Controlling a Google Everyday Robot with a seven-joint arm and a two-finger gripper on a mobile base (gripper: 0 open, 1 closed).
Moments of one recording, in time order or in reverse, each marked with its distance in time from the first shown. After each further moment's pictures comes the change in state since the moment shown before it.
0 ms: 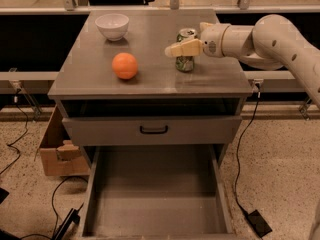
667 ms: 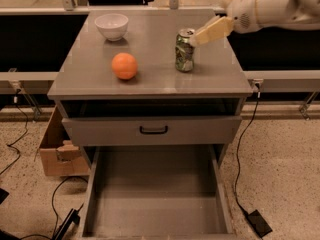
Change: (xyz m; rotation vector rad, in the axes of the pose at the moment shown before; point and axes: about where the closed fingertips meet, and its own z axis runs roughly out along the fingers) arm -0.053 0.003 -0.079 -0.057 0.169 -0.185
